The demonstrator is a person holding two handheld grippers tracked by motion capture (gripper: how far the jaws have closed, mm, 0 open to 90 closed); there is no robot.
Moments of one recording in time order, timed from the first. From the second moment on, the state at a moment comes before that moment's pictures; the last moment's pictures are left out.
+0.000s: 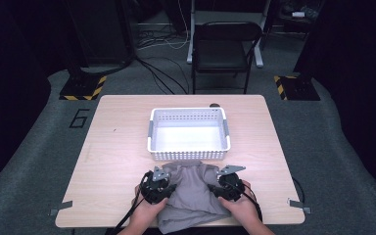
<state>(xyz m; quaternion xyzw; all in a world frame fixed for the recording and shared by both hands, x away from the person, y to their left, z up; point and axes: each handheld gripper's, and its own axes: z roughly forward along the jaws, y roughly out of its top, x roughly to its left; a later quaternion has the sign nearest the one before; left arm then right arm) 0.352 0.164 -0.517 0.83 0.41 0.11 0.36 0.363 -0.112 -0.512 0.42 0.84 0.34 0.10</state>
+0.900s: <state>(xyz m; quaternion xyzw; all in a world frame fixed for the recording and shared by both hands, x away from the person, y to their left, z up) 0.351 0.167 -0.508 0.82 0.42 0.12 0.38 0.352 -0.112 -0.493 0.41 0.82 0.38 0.13</state>
